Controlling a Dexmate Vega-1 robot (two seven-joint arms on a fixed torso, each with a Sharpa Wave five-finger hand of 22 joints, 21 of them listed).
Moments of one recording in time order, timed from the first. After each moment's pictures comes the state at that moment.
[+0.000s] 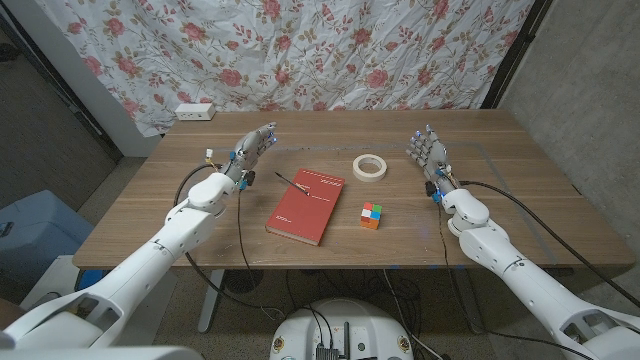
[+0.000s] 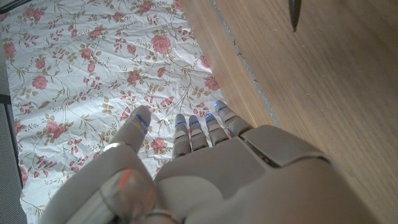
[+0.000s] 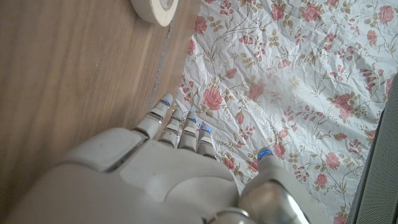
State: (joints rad) left arm 0.84 0.62 0.39 -1.43 -0.54 -0.20 0.02; left_hand 0.26 0.13 0.68 -0.16 0.17 0.22 -0.06 0.20 0.17 0.13 -0.09 0.20 0.17 0.07 -0.04 0.18 0.16 0.16 -0.04 0.19 0.17; right arm -0.90 -0.50 -0.38 -1.33 0.60 0.33 -0.06; right_hand 0.06 0.07 0.31 0.02 0.21 0.10 -0.06 0.18 0.17 0.20 -0.01 0.19 0.19 0.09 -0.01 0.20 0.33 0.30 0.02 0.18 0.17
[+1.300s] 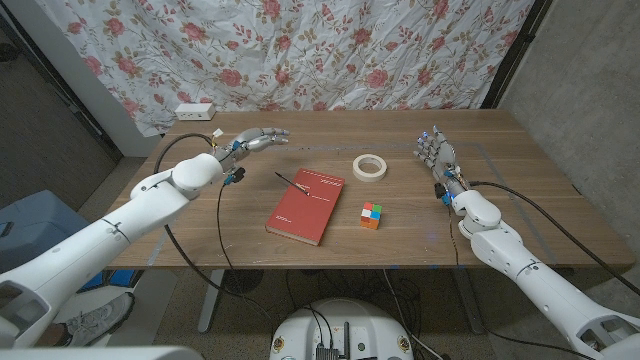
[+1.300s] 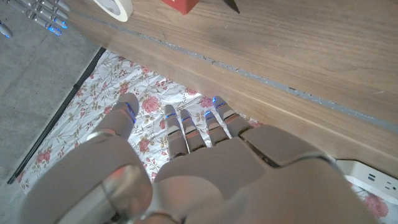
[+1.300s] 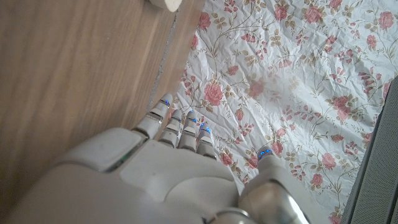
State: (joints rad) left arm 0.80 0.93 0.47 -1.77 -0.16 0.11 0.00; left_hand 0.42 0.02 0.66 -0.19 0.17 0.40 -0.14 0.22 0.17 0.25 -0.18 0.20 0.17 0.09 -0.03 0.18 0.16 0.20 -0.04 0.18 0.16; right arm -0.91 -0.54 -0.36 -1.34 0.59 0.33 -0.04; right_hand 0.07 0.08 0.32 0.01 0.21 0.10 -0.05 0.18 0.17 0.20 -0.01 0.19 0.19 0.09 -0.01 0.20 0.31 0.30 0.02 0.18 0.17
